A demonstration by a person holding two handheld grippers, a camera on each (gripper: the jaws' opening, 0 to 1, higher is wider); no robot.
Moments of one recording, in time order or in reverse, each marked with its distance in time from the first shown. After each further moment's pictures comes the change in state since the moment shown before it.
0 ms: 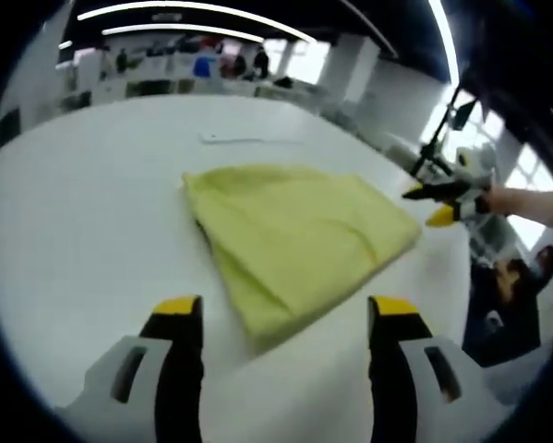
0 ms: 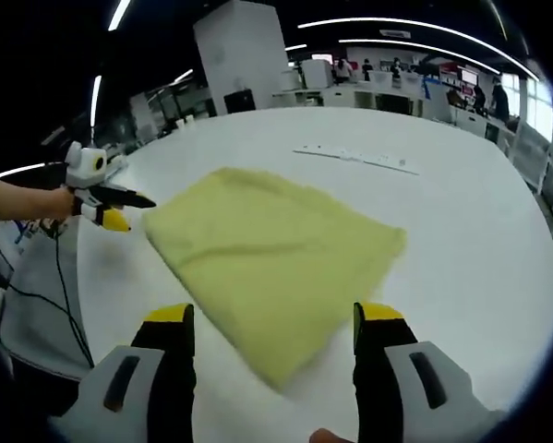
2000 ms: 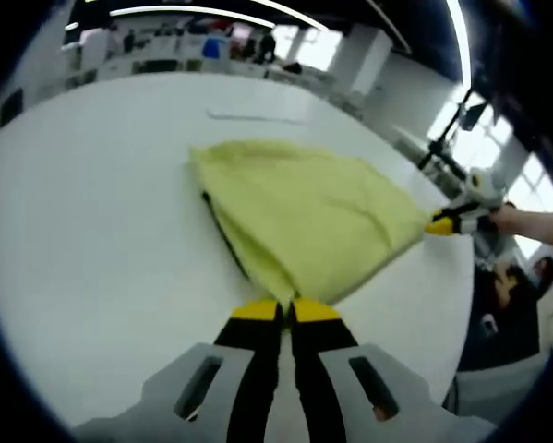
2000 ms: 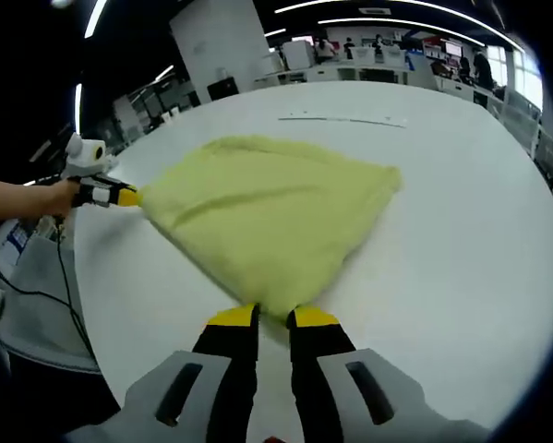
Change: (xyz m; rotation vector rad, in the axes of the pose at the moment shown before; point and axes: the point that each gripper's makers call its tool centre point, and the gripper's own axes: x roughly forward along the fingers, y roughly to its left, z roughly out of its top) left arm 0.015 0.016 -0.015 -0.046 0.079 0.016; right arm -0.003 -0.002 -0.045 0.097 0.065 -0.032
